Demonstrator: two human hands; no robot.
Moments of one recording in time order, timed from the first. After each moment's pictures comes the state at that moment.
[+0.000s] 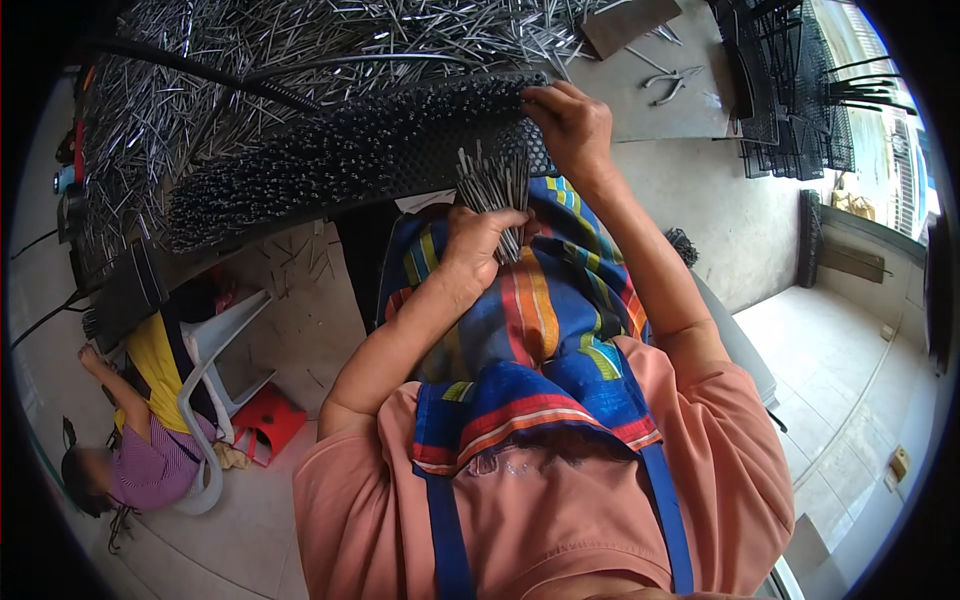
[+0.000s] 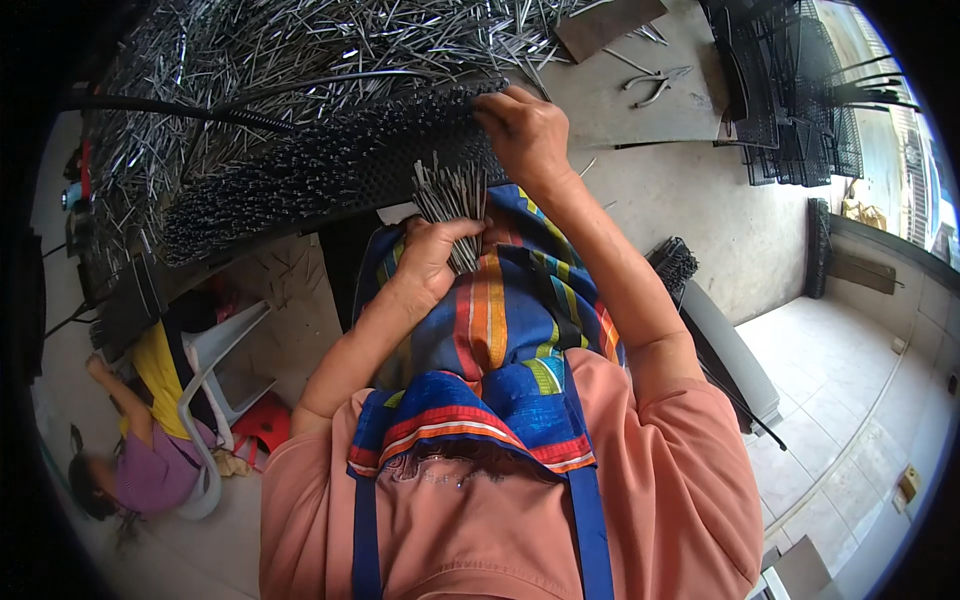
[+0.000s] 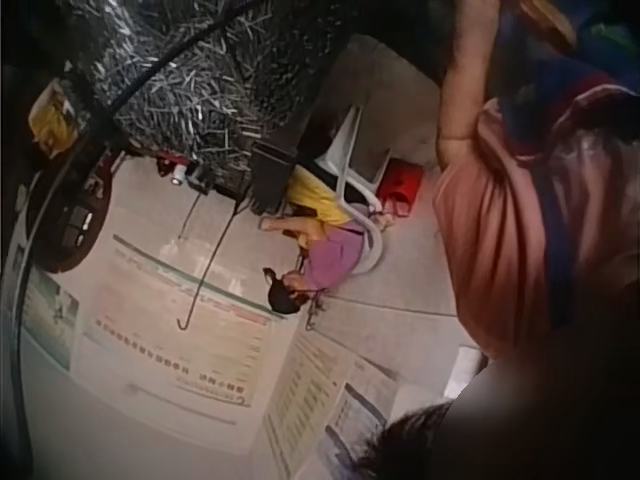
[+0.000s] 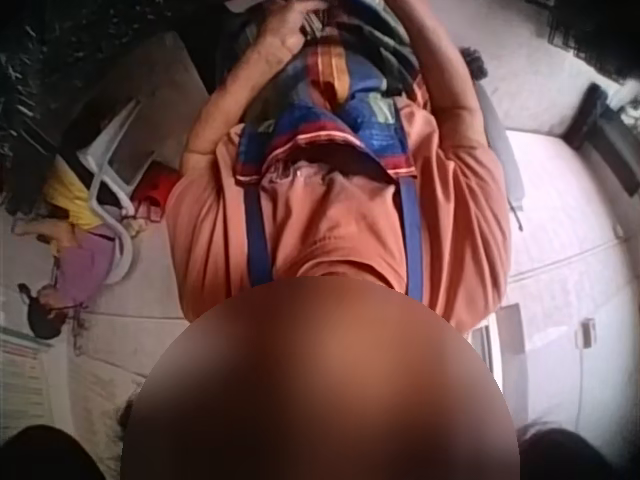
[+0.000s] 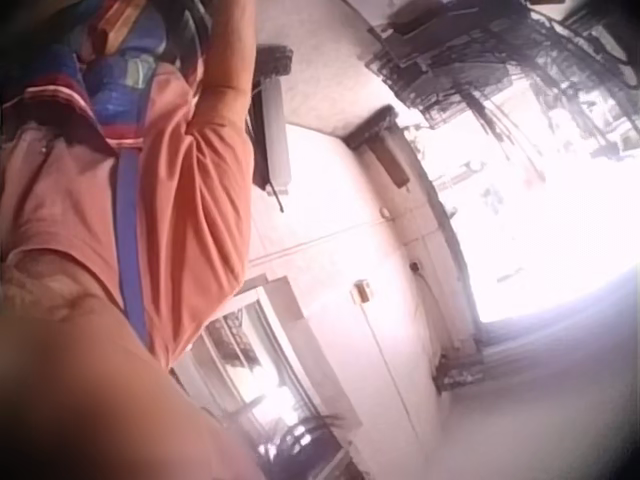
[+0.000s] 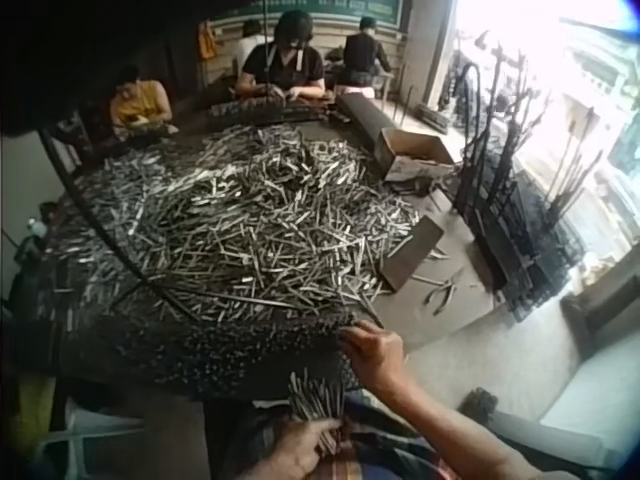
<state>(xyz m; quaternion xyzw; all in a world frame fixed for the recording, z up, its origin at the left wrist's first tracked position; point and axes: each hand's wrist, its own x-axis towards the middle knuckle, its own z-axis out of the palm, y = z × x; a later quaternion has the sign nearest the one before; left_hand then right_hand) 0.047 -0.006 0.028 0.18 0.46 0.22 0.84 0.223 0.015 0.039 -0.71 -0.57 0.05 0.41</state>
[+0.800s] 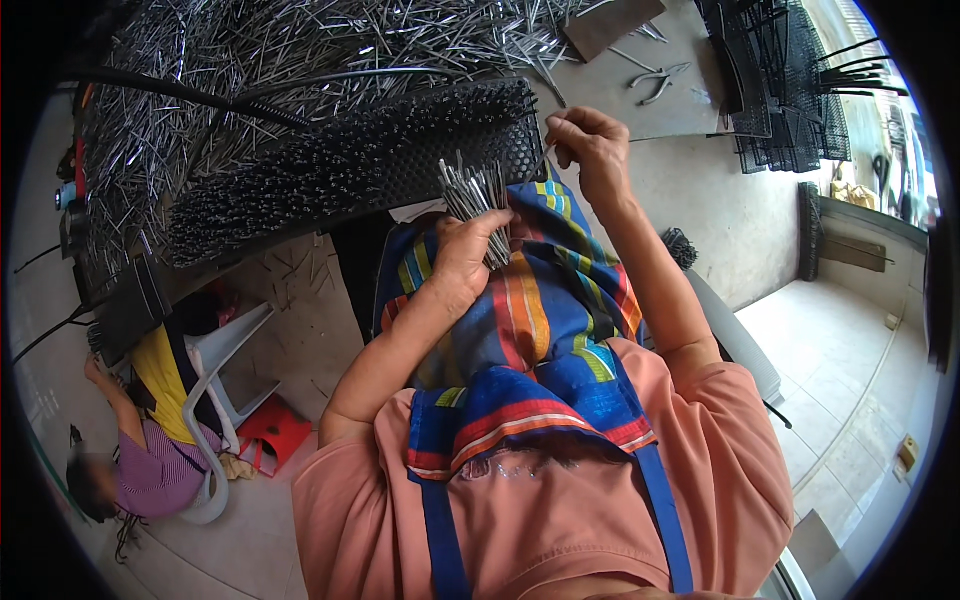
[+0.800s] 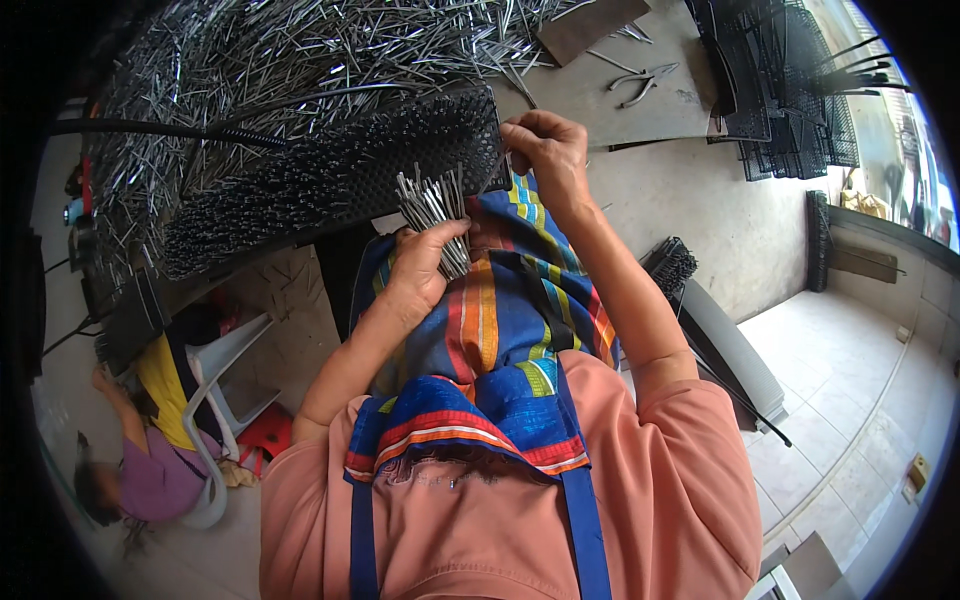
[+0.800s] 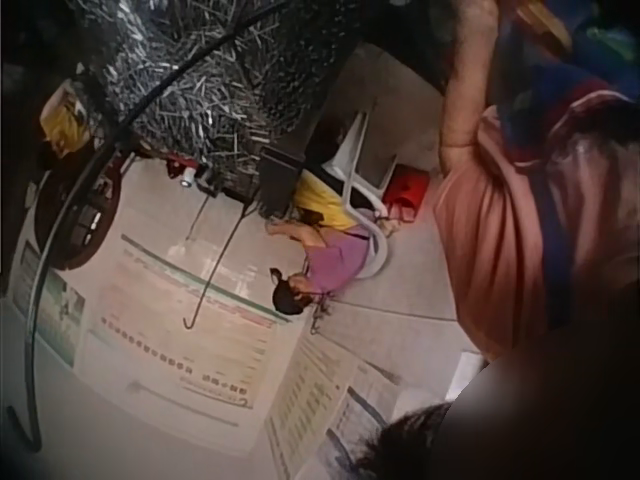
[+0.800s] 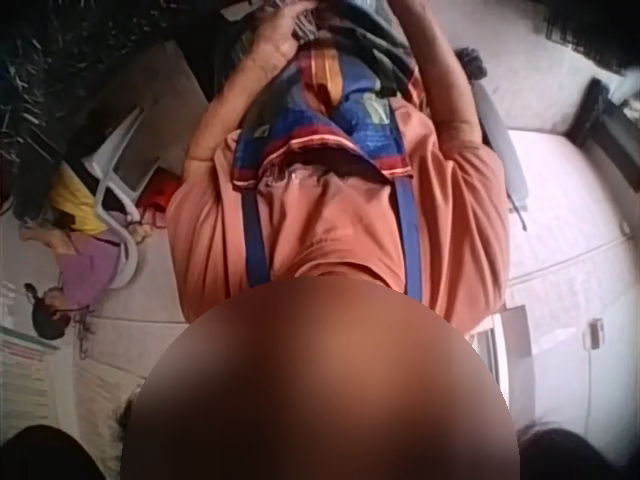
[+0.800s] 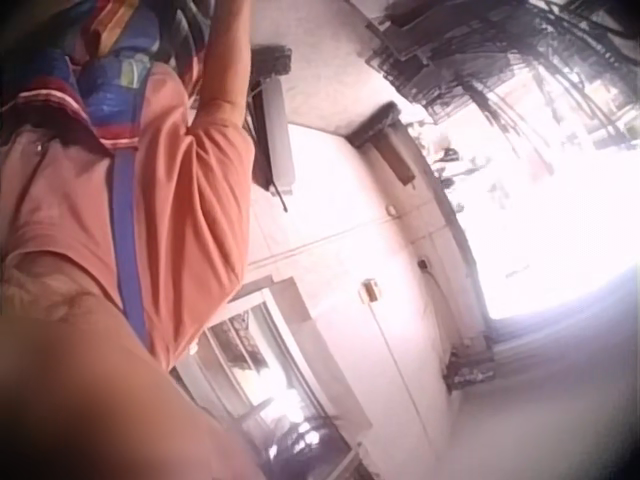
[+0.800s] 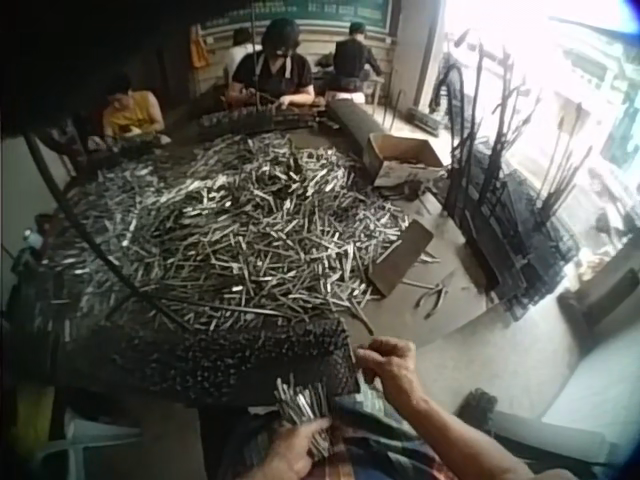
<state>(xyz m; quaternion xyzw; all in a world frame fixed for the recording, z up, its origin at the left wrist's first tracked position) 0.050 -0.008 0.038 0.16 0.50 0.20 0.83 0.241 -0.022 0.048 -0.63 -0.25 0.42 0.60</state>
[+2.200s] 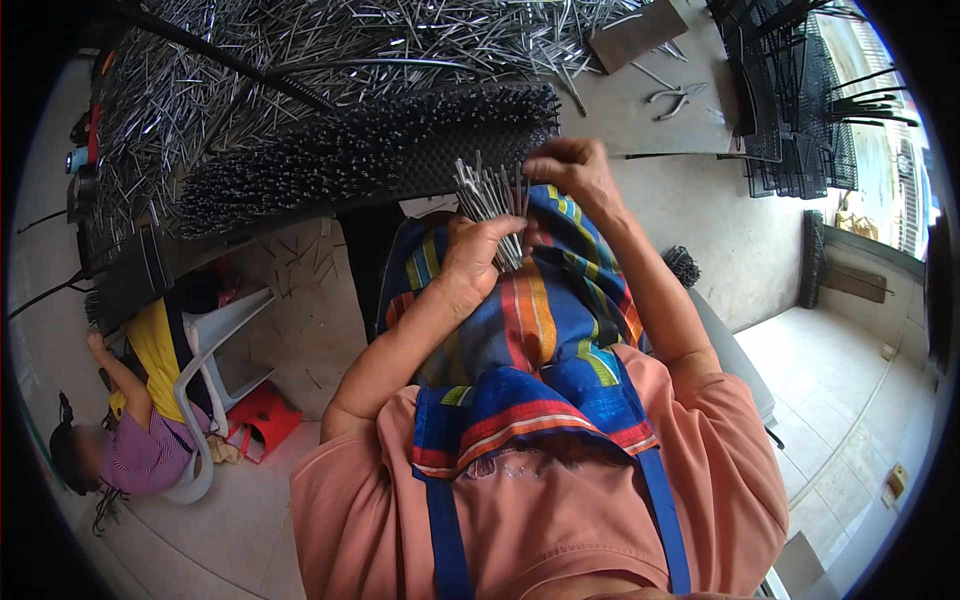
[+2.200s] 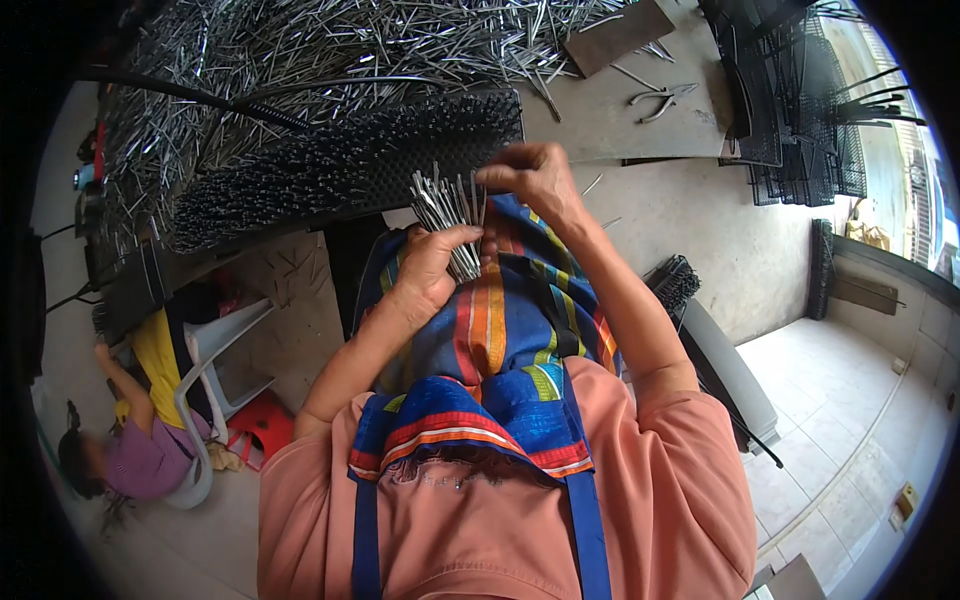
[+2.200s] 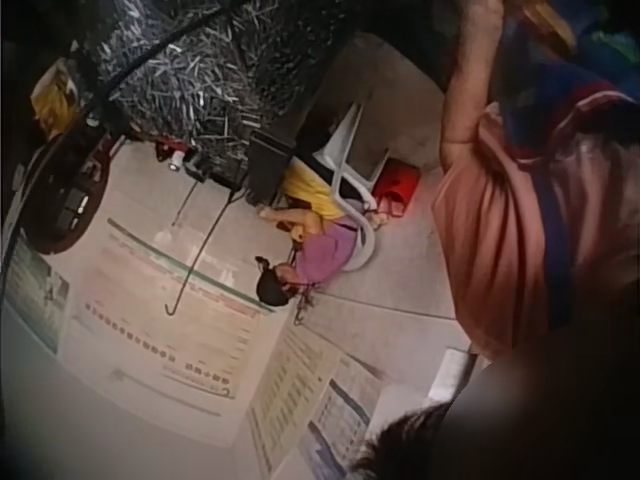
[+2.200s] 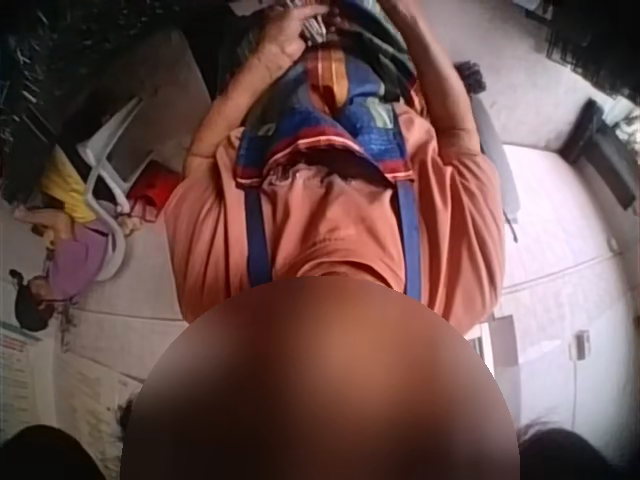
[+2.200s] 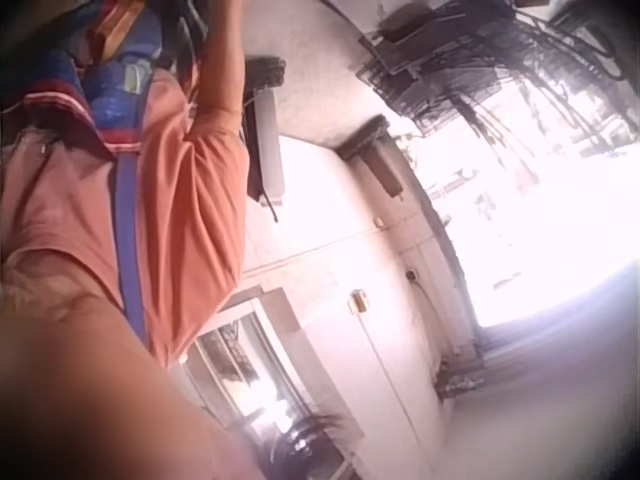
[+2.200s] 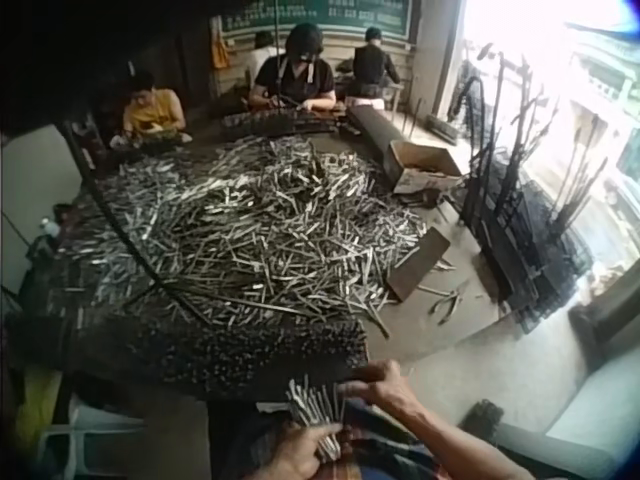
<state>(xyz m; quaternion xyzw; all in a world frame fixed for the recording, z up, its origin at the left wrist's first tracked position) 0.035 -0.012 0.041 0.15 0.46 0.22 0.85 0.219 -0.021 0.046 -0.70 -0.46 0.34 0.43</state>
